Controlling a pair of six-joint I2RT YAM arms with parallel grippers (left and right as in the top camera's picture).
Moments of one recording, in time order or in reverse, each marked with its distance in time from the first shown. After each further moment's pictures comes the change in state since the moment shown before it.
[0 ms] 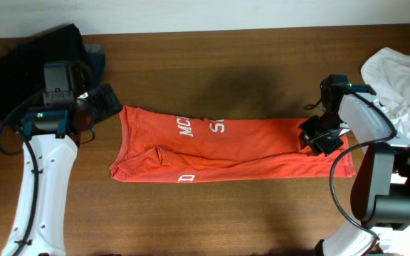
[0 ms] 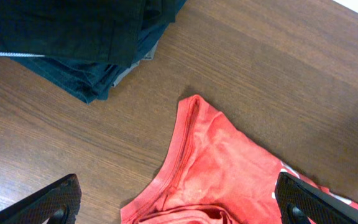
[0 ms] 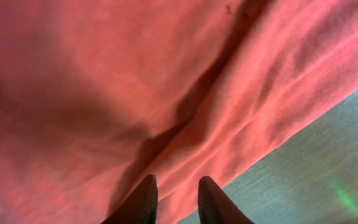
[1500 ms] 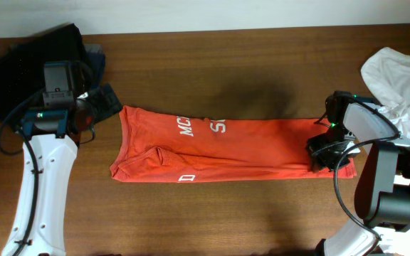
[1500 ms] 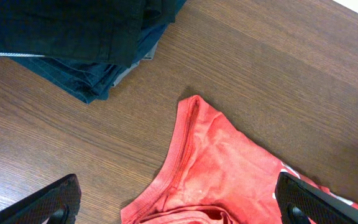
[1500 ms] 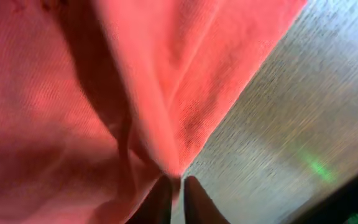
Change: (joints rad) left arm 0.000 0.000 0.000 0.001 0.000 0.000; right arm -0.063 0.000 -0.109 -0.045 0.063 0.121
